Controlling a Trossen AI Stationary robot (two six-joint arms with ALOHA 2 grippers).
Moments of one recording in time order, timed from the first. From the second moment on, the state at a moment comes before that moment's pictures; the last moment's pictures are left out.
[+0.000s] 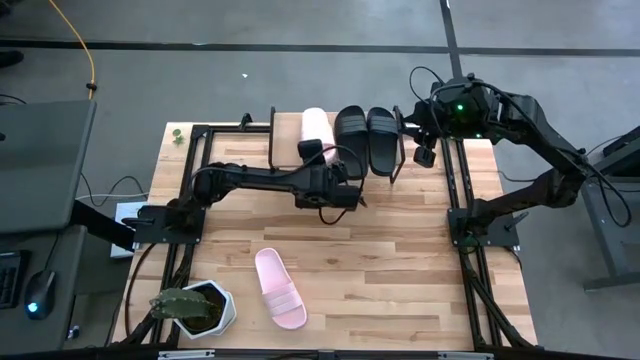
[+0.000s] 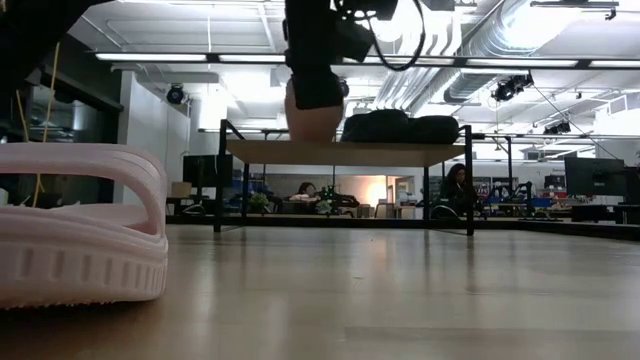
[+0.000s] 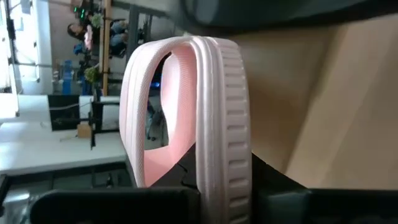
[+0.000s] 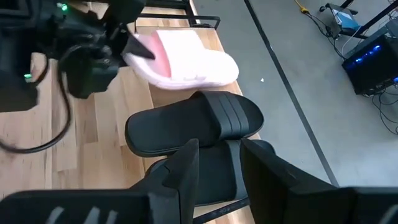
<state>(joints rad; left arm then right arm) 0.09 2.19 2.07 -1.47 -1.09 -0.22 -0.32 1.26 1.81 -1.23 0.17 -0.27</state>
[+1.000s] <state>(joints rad) 0.06 2.19 2.07 -1.41 -0.99 -0.19 -0.32 1.26 1.81 -1.23 0.13 -0.25</state>
